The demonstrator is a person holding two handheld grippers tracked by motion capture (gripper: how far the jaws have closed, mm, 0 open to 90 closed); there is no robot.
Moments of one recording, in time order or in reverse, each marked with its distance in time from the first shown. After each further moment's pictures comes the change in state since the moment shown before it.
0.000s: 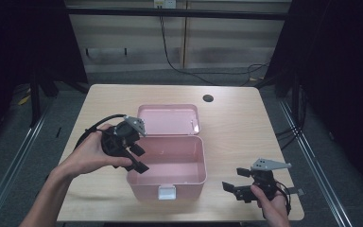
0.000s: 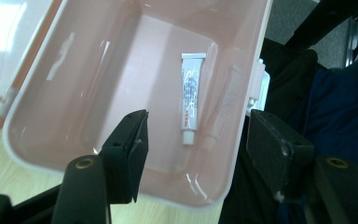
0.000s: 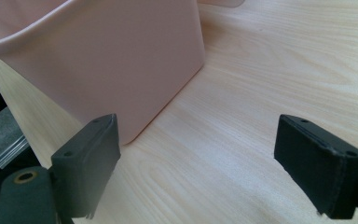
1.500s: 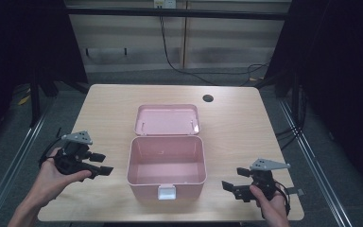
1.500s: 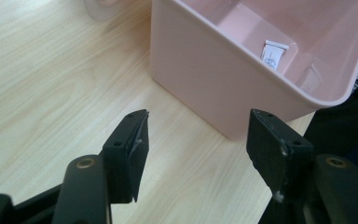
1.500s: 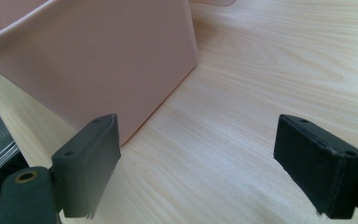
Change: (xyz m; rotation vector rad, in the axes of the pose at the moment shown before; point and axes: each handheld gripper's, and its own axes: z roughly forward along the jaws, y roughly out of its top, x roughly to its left) left arm 0.019 -0.136 0.004 -0.290 0.193 -0.329; right arm -0.001 -0.001 0.003 -0.007 -0.025 0.008
